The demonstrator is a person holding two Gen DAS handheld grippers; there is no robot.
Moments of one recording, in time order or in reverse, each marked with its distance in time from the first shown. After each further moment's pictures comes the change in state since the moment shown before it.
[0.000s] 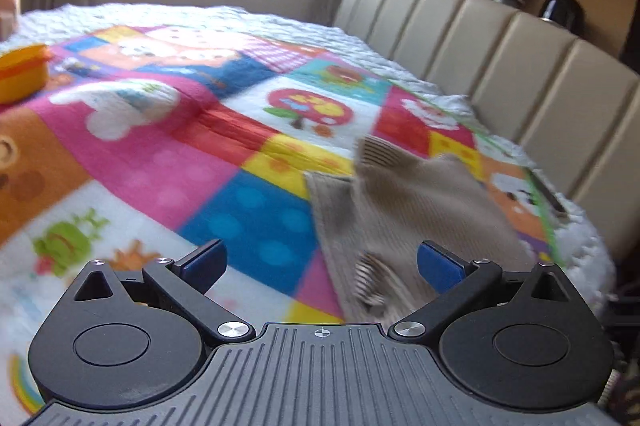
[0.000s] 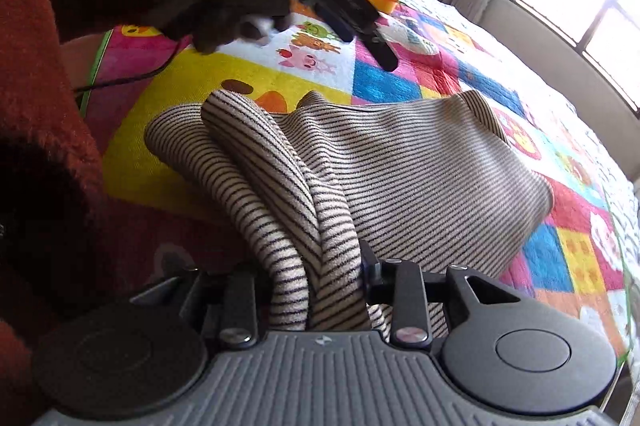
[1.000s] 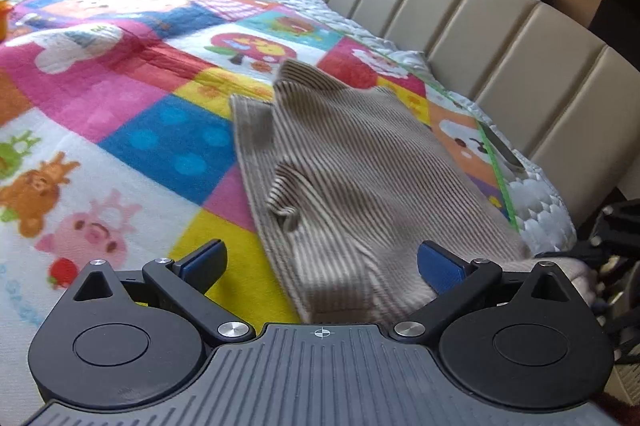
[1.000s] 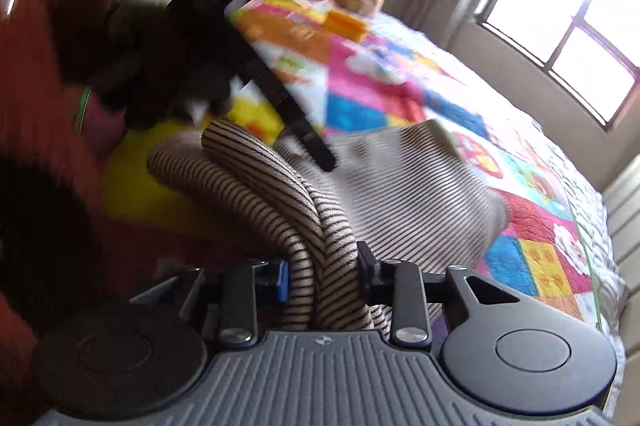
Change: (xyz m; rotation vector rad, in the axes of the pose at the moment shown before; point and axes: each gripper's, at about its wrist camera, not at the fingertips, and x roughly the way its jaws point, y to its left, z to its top) left arm 0.003 -0.022 -0.030 0.016 0.056 -0.004; right arm -0.031 -0.007 0.011 0.043 -0.106 -0.088
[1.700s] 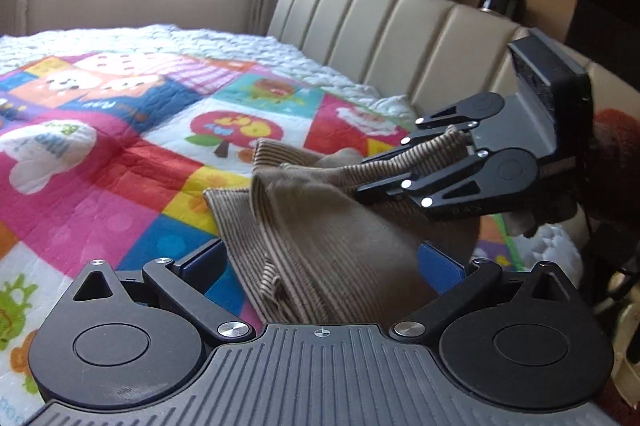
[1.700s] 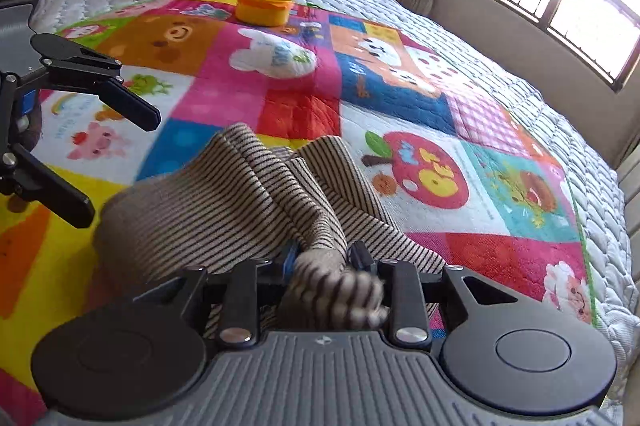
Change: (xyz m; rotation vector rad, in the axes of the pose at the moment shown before) left arm 0.040 0.004 0.066 0.119 -0.067 -0.033; right arm 0.170 -0.167 0.058 0.080 0.086 0.021
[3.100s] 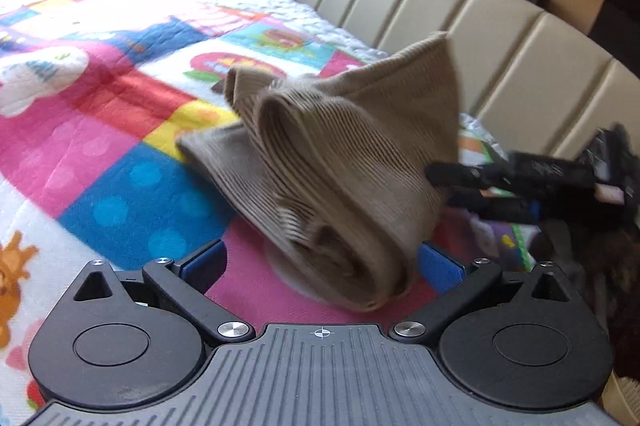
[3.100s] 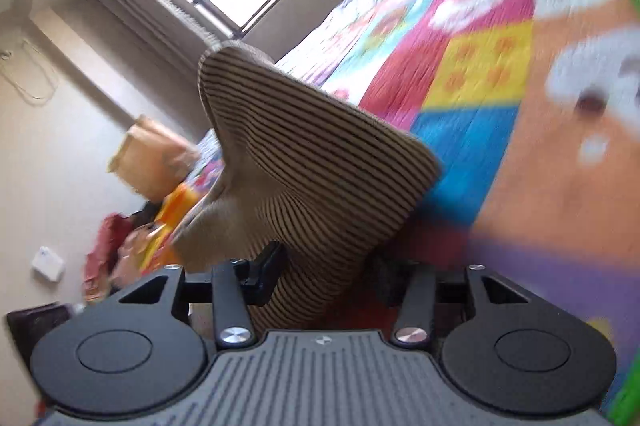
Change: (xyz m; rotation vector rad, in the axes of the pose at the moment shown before) left arm 0.010 -0.002 -0.022 -0.083 0.056 -0.053; right arm -0.018 -0.049 -0.138 1.157 -0.294 0.053
